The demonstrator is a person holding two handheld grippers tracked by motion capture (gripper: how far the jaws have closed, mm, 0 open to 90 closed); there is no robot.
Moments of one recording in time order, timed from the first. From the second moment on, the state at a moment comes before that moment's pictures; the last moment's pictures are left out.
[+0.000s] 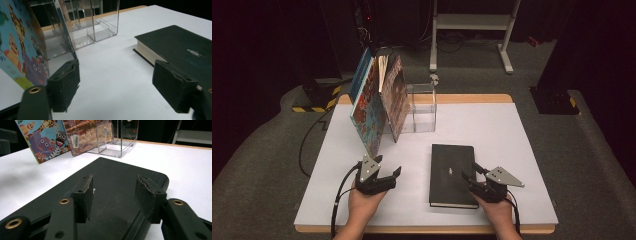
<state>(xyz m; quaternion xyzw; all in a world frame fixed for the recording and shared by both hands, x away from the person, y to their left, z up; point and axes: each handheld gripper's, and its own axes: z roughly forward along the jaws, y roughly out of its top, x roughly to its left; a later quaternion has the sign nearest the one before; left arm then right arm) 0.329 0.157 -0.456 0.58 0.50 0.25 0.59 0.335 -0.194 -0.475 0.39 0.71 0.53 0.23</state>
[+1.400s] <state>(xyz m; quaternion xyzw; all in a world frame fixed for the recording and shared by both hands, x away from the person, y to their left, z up) 0.327 0.160 -0.493 0.63 0.49 0.18 0.57 0.317 -0.202 -0.482 0.46 0.73 0.47 0.18</state>
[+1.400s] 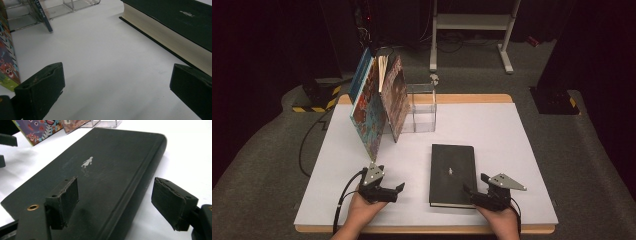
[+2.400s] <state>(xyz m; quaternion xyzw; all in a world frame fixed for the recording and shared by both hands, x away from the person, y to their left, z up) 0.321 0.164 -0.485 0.62 0.48 0.17 0.60 0.327 -0.191 -0.486 0.47 0.75 0.45 0.14</state>
